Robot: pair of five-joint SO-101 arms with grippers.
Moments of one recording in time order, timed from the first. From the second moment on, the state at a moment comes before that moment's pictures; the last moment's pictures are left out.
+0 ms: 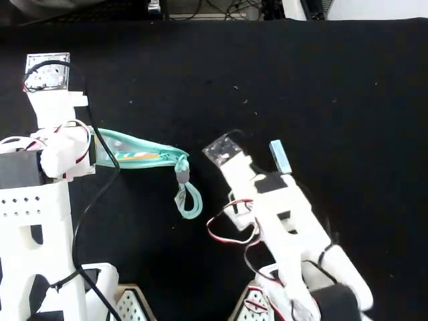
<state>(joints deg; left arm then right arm) -11.2 -33.1 15.9 87.4 -2.9 -15.6 -26.2 63.8 53.7 21.4</state>
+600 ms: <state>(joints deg) -11.2 -33.1 15.9 87.4 -2.9 -11.1 -7.5 50.2 53.8 28.0</state>
